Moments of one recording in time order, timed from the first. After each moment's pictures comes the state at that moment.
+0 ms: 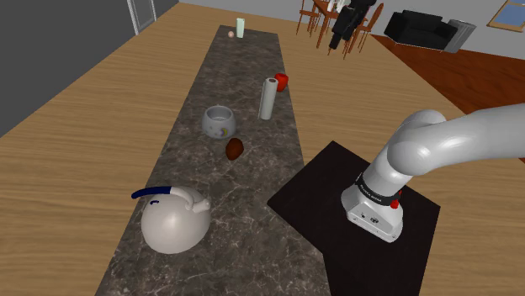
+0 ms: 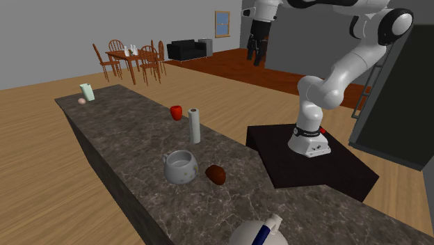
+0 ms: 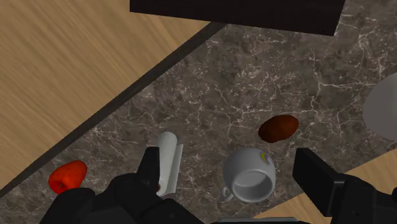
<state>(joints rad) 0.00 -0.82 -0.06 -2.33 -0.10 1.63 -0.12</state>
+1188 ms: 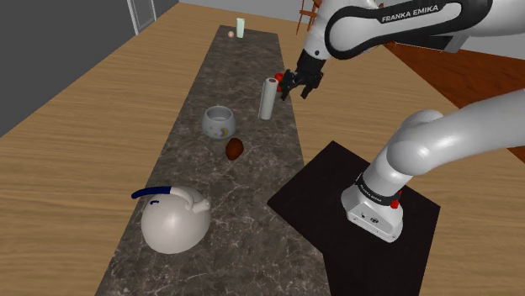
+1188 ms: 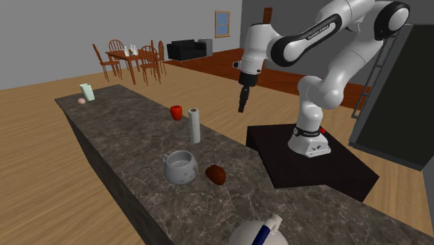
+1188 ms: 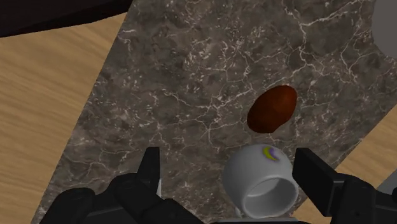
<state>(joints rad) -0.01 -0.66 0.09 -2.72 0.13 2.22 0.31</state>
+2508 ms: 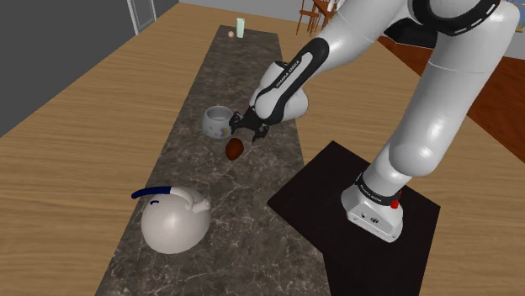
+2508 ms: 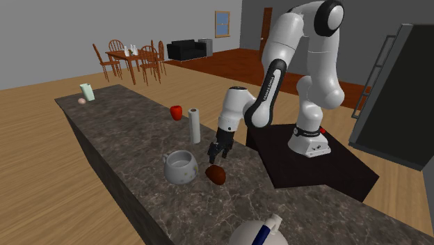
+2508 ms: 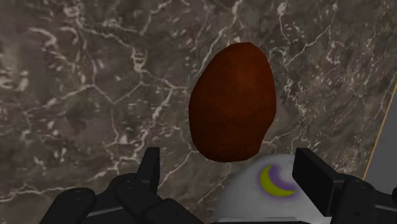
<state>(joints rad) 0.06 0.20 0.25 -2.57 0.45 3.06 0.67</state>
